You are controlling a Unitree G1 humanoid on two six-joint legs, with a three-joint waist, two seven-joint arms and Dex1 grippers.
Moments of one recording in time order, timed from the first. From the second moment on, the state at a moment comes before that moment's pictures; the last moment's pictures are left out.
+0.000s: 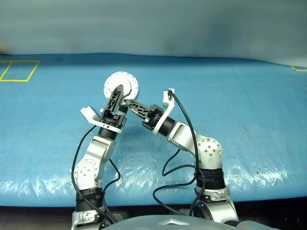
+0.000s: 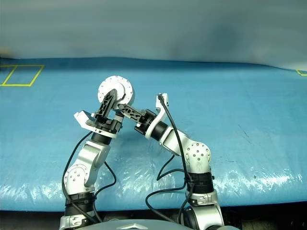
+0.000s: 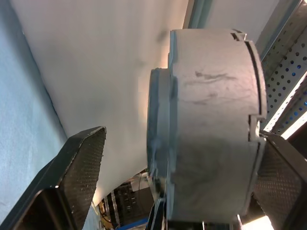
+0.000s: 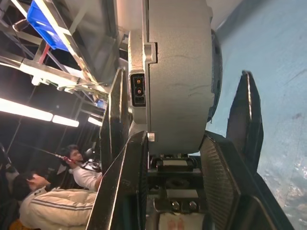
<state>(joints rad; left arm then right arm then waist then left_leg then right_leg) -0.13 -0.06 0.20 -0.16 -1.55 0.51 -0.22 -0.37 0.12 0.00 -0.17 1.35 0.92 -0.06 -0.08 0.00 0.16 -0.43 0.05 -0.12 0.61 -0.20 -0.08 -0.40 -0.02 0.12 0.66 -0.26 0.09</state>
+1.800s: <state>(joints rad) -0.68 0.10 0.35 0.57 -1.13 0.47 -0.09 0.02 -0.16 0.37 -0.19 -0.19 0.10 -0.13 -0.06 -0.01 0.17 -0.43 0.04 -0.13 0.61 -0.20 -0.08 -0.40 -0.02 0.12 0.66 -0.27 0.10</state>
